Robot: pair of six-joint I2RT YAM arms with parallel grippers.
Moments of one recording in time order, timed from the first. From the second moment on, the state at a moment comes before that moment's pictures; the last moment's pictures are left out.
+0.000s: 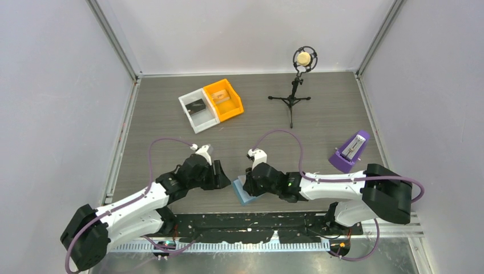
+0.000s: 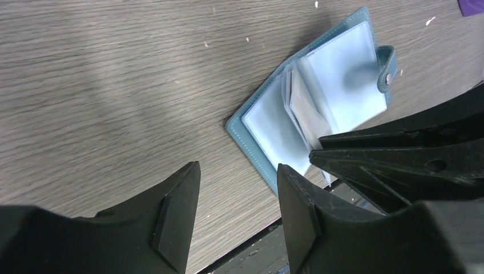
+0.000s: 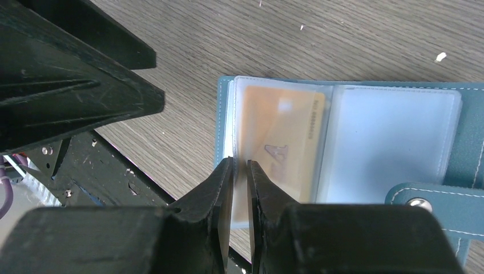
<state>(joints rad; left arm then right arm) -0.76 0.89 0.37 -0.20 0.07 -0.79 1.18 1.36 0.59 0.04 0.18 0.72</state>
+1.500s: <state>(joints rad) -0.76 1.22 0.29 0.28 0.14 -0.97 1.15 1.34 0.56 0.09 0.13 0.74</state>
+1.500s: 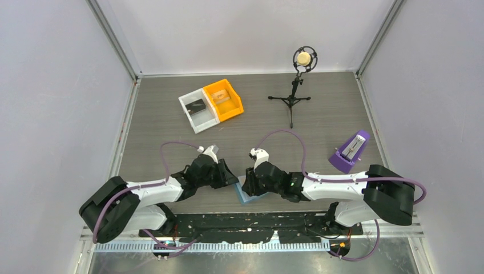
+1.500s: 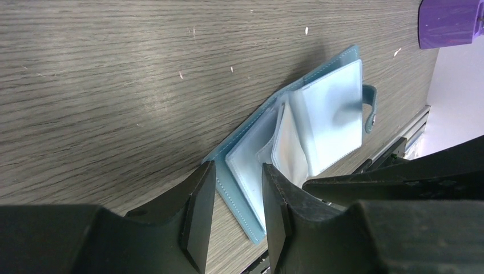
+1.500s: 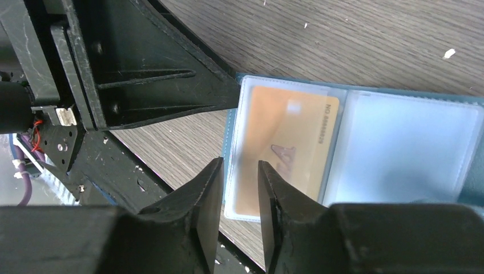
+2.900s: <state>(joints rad) -0.76 1.26 0.30 0.31 0.16 -0.97 1.15 1.35 0.57 -0.01 0.21 0.73</state>
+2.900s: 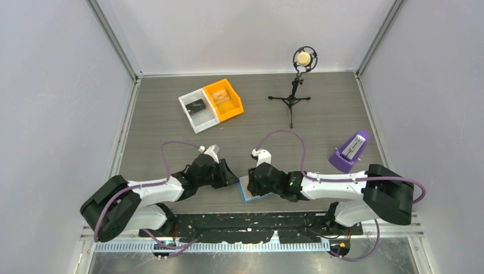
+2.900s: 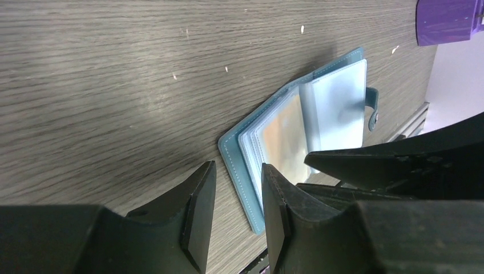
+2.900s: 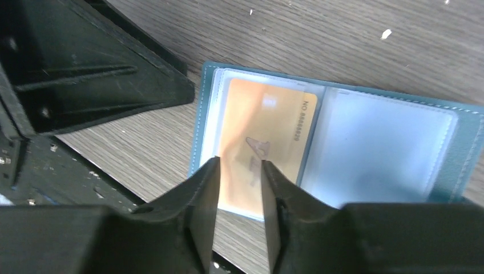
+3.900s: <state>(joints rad) -0.76 0.94 0.30 -0.02 -0.03 -0.91 1.22 1.47 0.69 -0.13 0.34 0.71</state>
